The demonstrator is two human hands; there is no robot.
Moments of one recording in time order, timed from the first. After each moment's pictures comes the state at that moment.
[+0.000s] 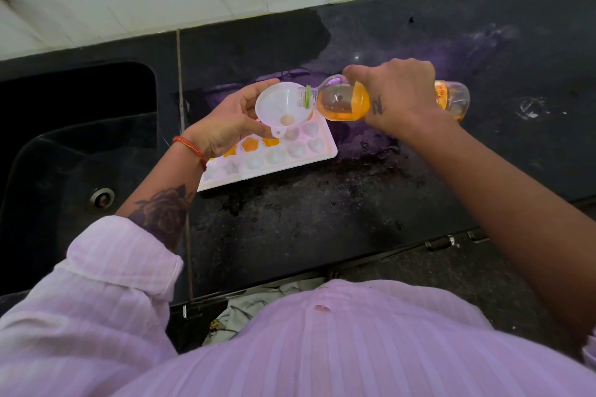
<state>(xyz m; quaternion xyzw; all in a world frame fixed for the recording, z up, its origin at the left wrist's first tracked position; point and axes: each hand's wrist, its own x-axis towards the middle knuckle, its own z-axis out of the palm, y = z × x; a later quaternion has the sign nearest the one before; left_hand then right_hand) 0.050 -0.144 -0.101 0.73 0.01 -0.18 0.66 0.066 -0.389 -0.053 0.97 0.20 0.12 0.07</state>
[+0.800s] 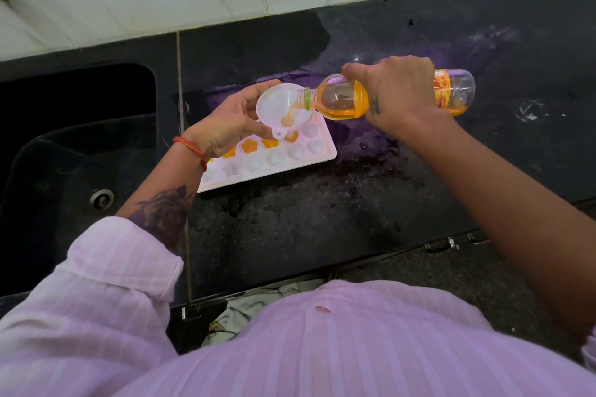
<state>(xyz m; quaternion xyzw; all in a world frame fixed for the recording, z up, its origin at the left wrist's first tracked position) 0.053 -0.144 -0.101 0.73 0.00 -0.19 0.65 0.070 -0.389 -0.052 0.97 0.20 0.13 0.10</state>
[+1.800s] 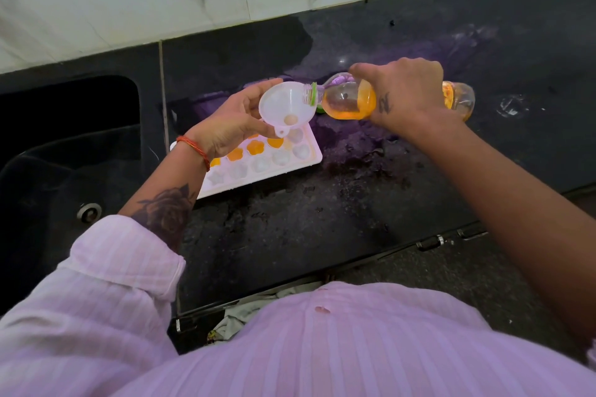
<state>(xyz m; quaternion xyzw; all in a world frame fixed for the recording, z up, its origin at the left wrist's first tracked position) 0.069 -0.168 -0.100 0.73 -0.03 -0.19 0.65 0.075 -0.422 -0.055 0.98 0.15 0.14 0.08</state>
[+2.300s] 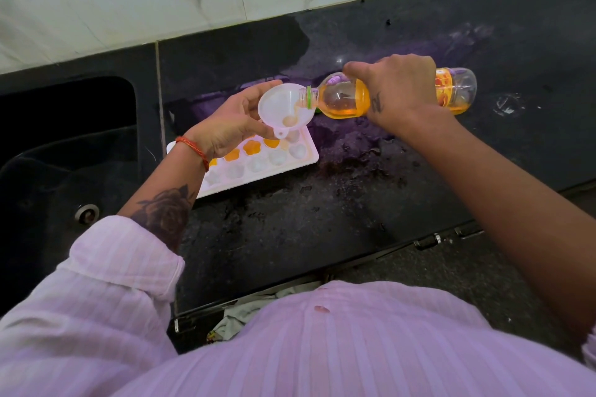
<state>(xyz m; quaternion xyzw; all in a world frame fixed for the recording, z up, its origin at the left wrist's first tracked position) 0.068 -0.174 -0.099 0.73 -0.03 -0.20 0.65 0.076 -0.419 -0.053 0.97 0.16 0.15 0.11</state>
